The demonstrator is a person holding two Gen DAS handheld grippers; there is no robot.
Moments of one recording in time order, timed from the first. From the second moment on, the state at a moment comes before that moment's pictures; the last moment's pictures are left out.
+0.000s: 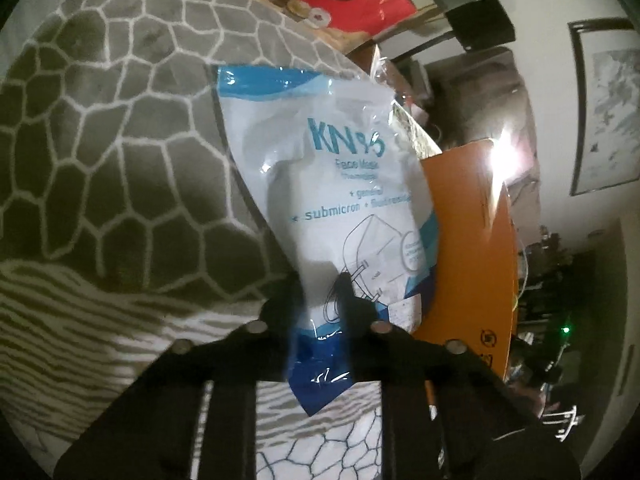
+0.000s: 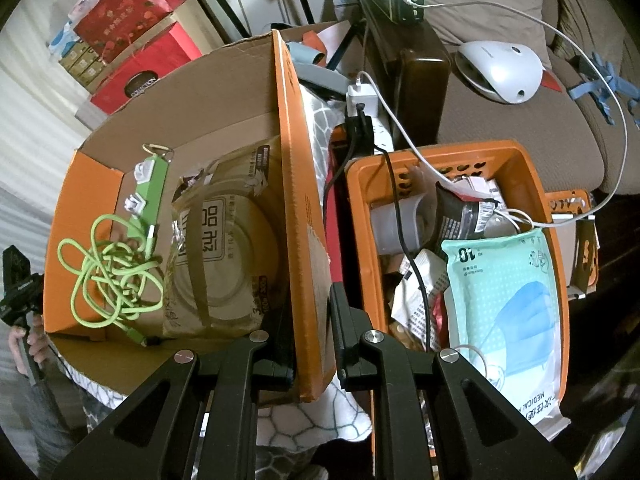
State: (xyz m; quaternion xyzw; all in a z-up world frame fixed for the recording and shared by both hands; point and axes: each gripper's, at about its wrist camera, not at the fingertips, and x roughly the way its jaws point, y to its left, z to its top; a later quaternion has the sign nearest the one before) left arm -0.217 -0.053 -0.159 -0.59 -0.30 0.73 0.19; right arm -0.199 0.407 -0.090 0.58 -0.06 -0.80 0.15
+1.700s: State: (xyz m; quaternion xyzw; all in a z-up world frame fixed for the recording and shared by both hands) left arm -0.180 0.124 -0.032 -0.54 -0.21 0.73 0.36; right arm -0.198 0.409 -0.091 0.58 -0.06 -0.80 0.16
